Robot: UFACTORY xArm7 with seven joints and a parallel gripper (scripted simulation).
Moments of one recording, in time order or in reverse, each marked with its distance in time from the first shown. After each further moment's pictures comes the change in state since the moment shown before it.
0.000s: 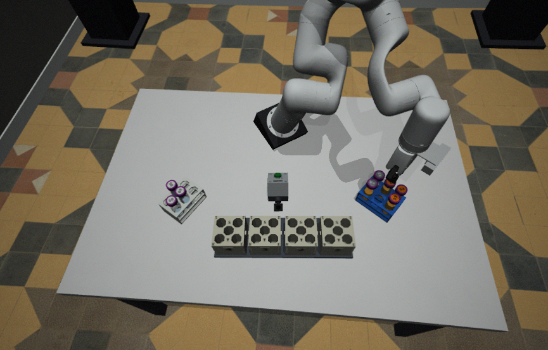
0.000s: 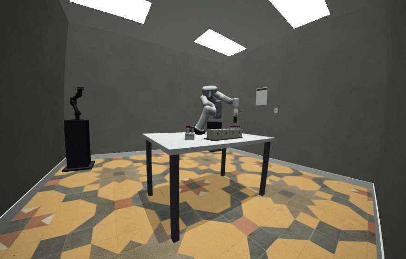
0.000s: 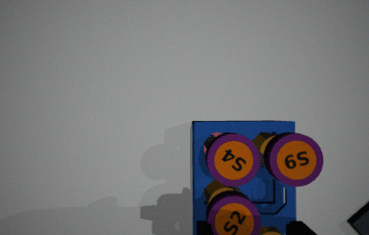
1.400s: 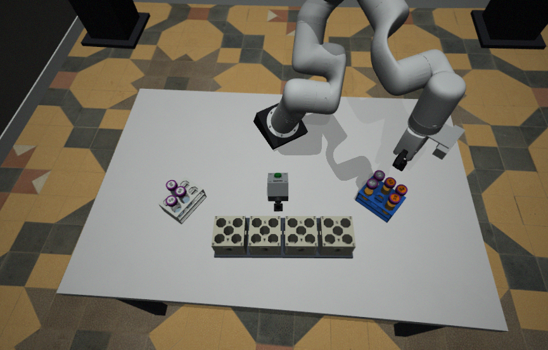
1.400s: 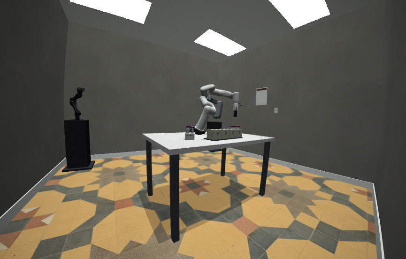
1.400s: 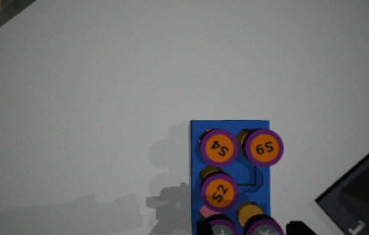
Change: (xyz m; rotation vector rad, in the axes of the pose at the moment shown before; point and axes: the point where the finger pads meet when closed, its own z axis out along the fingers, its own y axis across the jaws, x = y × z) arm 0.000 0.000 -0.073 0.000 0.000 0.000
